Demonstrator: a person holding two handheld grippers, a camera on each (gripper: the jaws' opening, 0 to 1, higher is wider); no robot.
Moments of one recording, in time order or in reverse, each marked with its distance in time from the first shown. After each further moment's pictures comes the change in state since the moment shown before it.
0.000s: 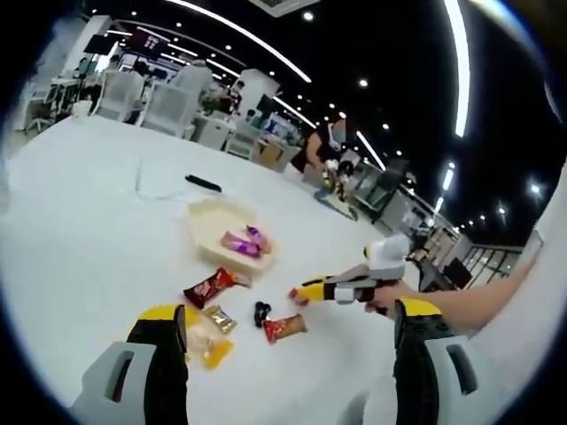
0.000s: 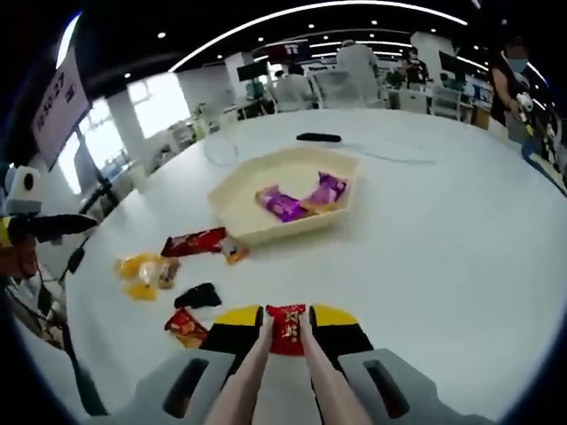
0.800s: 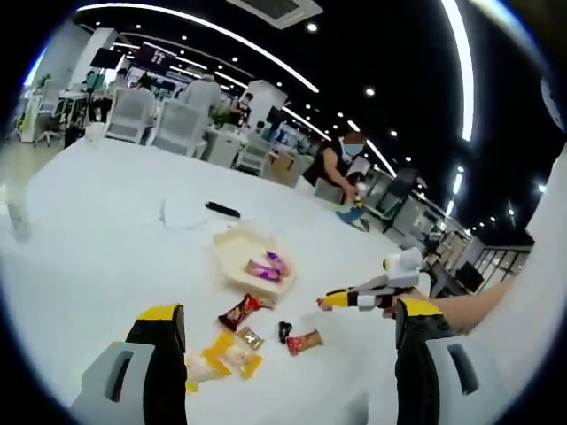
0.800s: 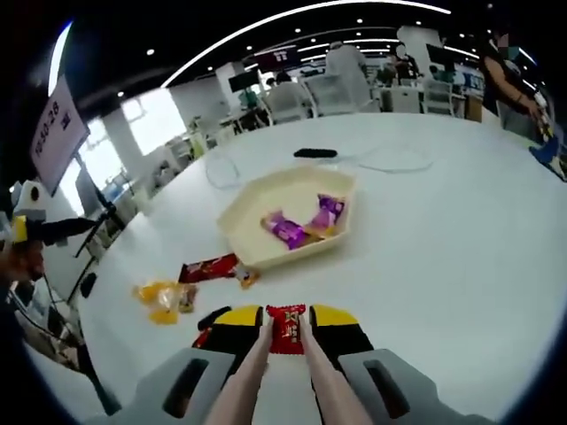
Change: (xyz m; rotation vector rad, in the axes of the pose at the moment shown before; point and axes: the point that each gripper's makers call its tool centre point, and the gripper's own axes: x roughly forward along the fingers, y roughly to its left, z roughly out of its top) left arm -0.043 0.025 0.042 0.067 0.008 0.093; right arm -0.018 0.003 0.022 0.081 -0.024 0.014
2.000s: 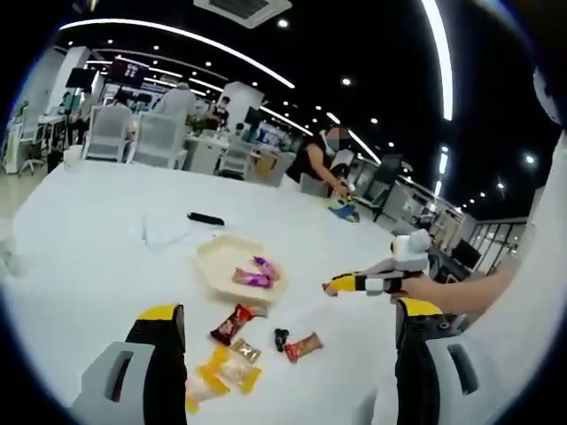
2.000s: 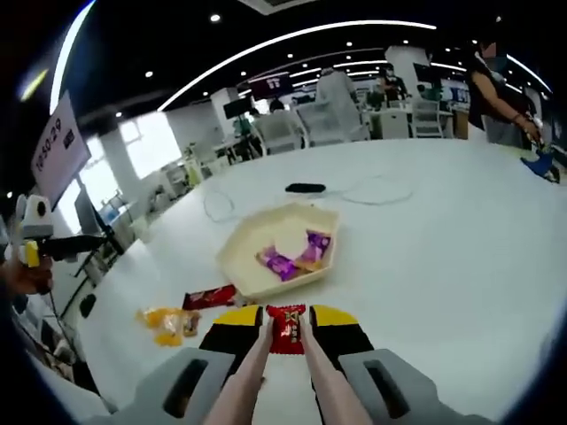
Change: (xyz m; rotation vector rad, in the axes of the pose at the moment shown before) left arm 0.026 -0.018 0.002 0.093 -0.029 -0.077; right arm -0.031 -0.010 0.033 0.021 -0.152 -0.045
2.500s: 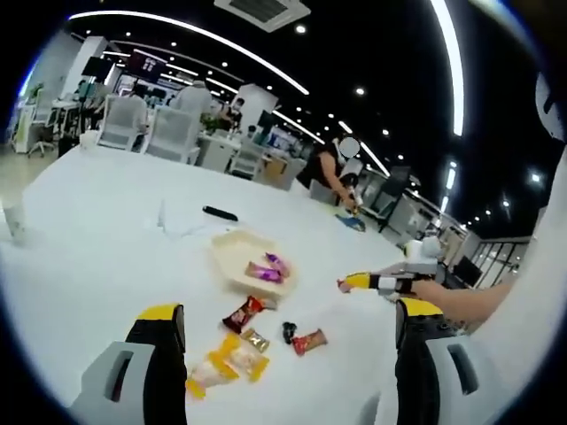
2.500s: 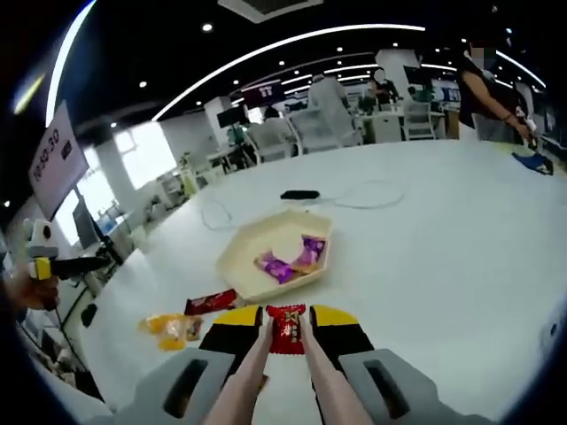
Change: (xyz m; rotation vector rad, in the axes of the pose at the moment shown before) left arm -0.021 0.022 -0.003 -0.090 -0.058 0.022; right arm -0.009 0.003 0.002 0.034 -0.033 -0.016
